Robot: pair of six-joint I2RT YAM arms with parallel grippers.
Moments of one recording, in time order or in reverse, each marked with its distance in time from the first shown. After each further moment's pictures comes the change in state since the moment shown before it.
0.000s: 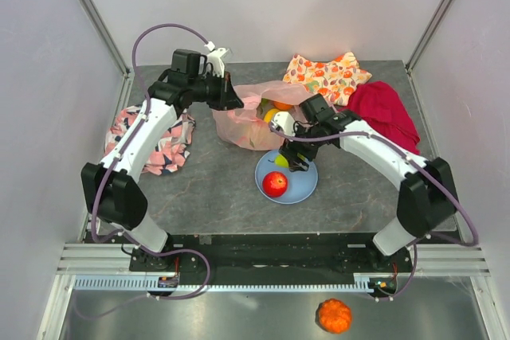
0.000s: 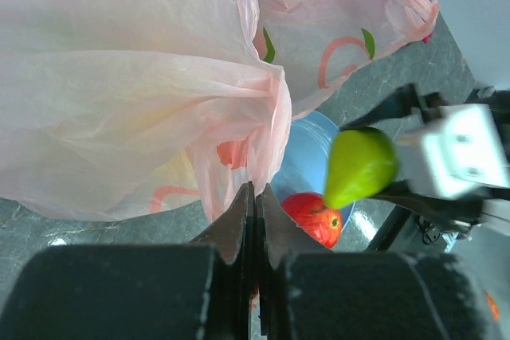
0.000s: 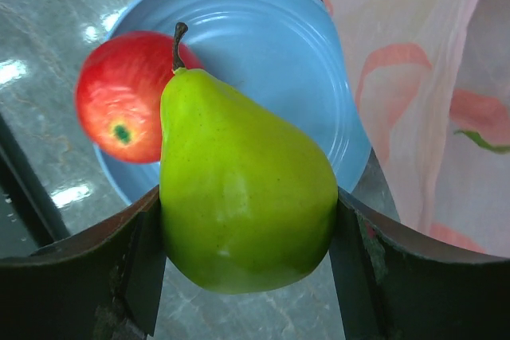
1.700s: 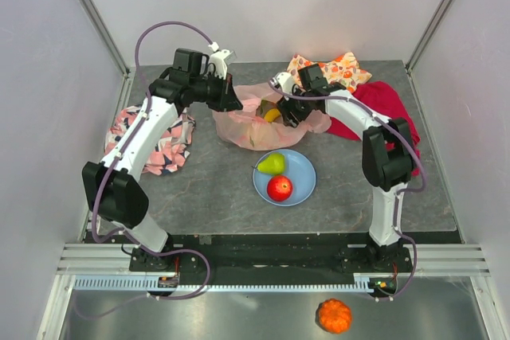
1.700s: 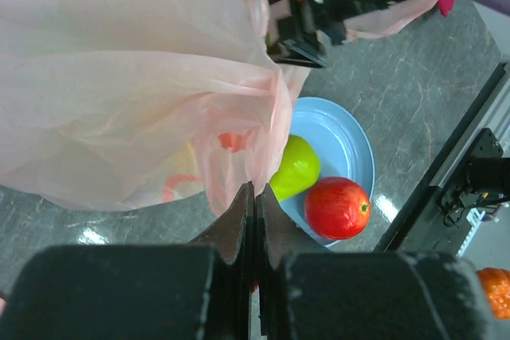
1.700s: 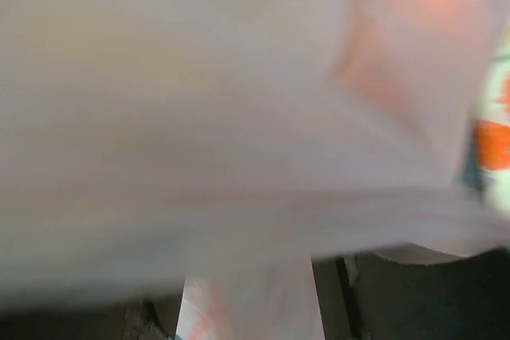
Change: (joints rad) left arm -0.005 0.007 0.035 -0.078 -0.013 0.097; right arm -0.156 0.452 0.376 0.218 0.054 0.080
